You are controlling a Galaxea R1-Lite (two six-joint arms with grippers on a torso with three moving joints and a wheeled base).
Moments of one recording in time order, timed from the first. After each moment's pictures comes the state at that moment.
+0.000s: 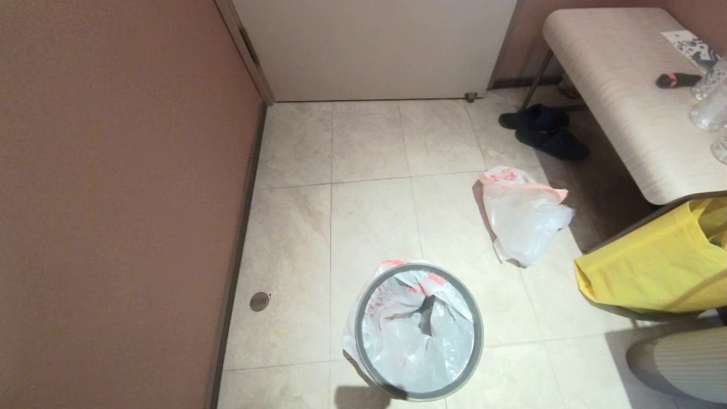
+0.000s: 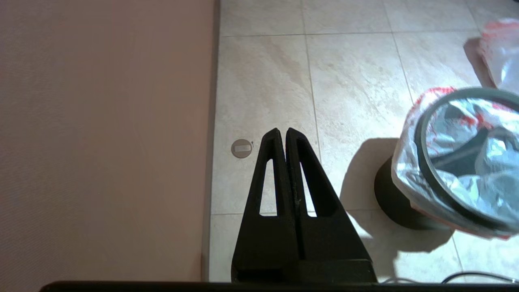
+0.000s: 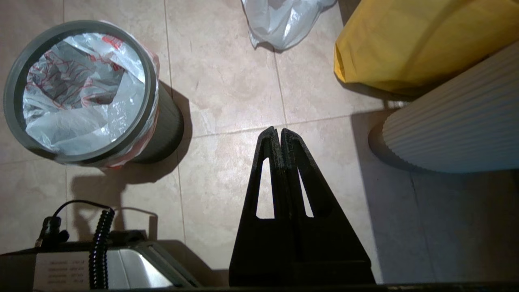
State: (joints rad) left arm 0.00 0.01 -0.02 -0.05 0.07 0.01; right arm 0.00 0.02 -0.28 0.38 -0.04 0.04
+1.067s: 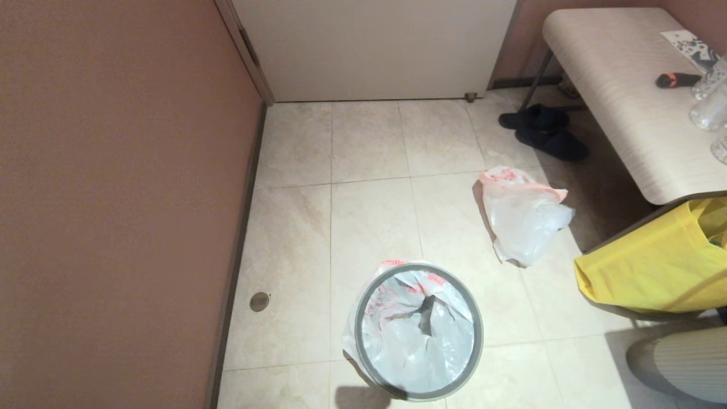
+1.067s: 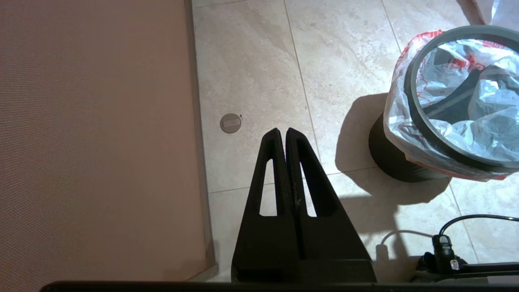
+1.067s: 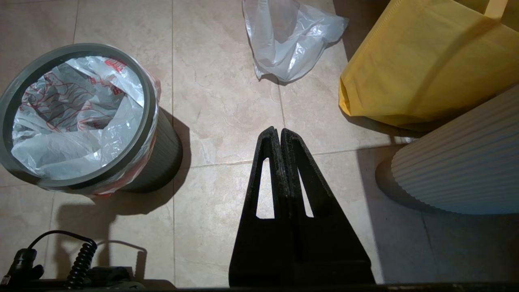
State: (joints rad) left arm 0.00 0.00 -0.02 0.05 -0.02 0.09; right arm 0.00 0.00 0.00 0.00 -0.02 0.01
